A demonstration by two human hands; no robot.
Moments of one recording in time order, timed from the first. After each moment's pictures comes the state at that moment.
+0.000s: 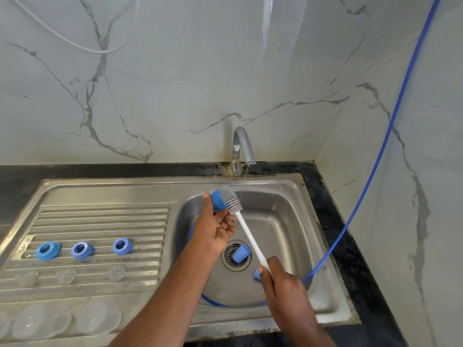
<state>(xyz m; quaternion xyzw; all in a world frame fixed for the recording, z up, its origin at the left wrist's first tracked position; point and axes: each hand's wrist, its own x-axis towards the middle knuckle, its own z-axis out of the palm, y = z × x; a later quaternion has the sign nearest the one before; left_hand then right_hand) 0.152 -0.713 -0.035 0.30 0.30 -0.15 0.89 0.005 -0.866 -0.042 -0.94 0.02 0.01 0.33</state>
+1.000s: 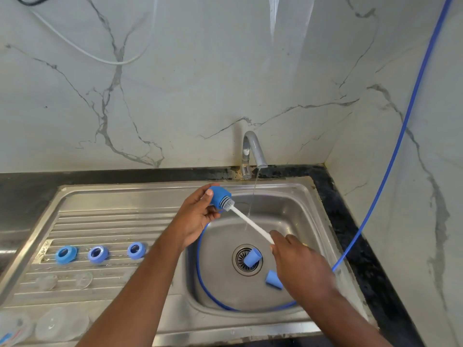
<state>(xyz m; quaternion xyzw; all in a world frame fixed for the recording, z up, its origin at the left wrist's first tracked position) 0.183 -0.632 -0.029 0.60 0.06 -0.15 0.78 0.051 -0.865 -0.004 -1.00 -0.05 0.00 0.05</state>
